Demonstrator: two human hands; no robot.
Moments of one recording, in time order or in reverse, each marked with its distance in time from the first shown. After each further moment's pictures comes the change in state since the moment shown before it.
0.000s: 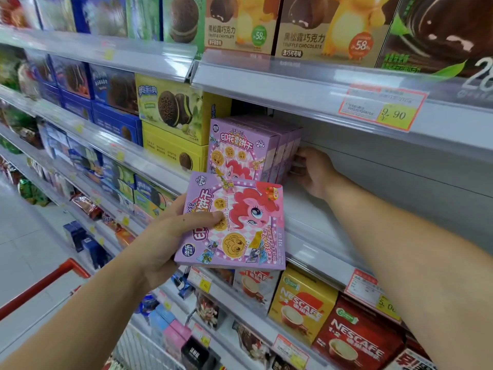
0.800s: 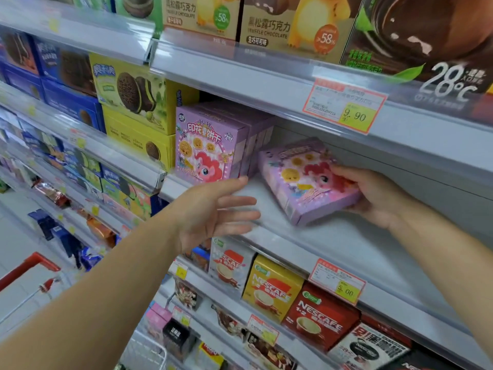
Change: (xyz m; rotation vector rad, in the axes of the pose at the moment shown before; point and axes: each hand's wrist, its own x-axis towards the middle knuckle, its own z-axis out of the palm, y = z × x) left_hand 0.043 0.018 0.073 -0.019 -0.073 -0.281; right_hand -0.089 -0.028 -0.124 -0.213 0.039 0.223
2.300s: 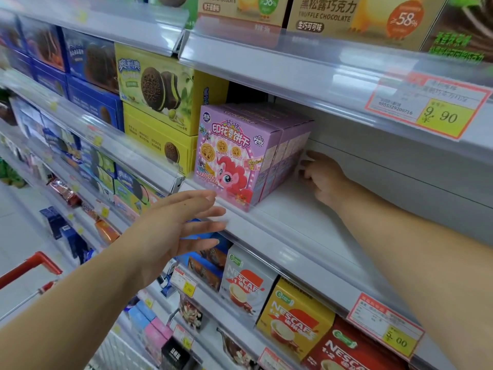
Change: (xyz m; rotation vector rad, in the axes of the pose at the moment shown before) left_hand -0.005 -0.020 -0.070 0.084 0.272 0.181; right_hand 0.118 -0.007 0.115 -0.003 0.057 -0.140
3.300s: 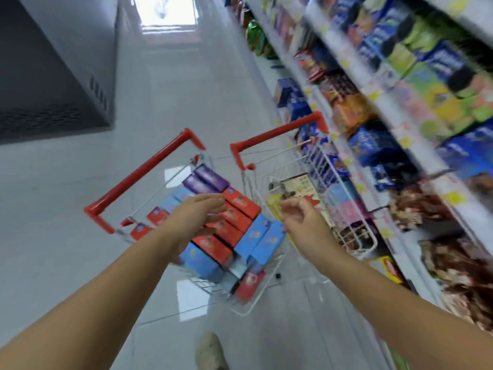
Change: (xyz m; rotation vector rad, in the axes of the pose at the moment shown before) left_hand -0.347 -0.143 -0.340 -0.051 0.744 -0.500; right_hand -0.459 0.167 0.333 -0.358 -0.953 0.041
